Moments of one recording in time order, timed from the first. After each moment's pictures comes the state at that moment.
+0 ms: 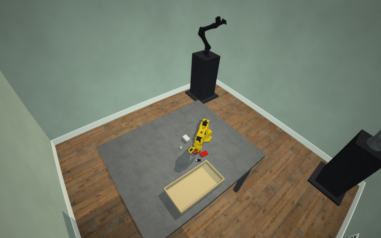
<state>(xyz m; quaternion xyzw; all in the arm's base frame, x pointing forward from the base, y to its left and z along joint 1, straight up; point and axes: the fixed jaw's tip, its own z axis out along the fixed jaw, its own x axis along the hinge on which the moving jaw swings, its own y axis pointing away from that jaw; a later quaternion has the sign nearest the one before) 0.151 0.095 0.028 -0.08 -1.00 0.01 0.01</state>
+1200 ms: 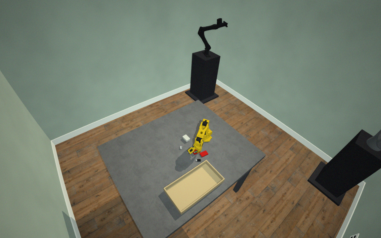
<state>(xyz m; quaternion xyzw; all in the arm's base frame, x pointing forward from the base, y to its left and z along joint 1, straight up) 0.151 0.095 0.020 -0.08 -1.00 0.00 0.00</state>
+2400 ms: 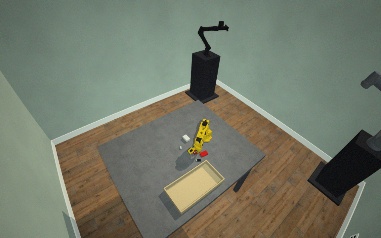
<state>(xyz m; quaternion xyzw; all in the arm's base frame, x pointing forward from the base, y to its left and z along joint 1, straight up) 0.150 0.094 0.015 -0.08 -1.00 0.00 0.00</state>
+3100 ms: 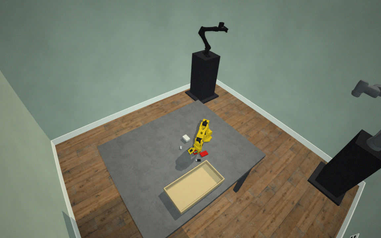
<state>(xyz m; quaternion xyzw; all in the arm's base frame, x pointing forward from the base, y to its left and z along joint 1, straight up) 0.150 0.094 0.015 -0.08 -1.00 0.00 0.00</state>
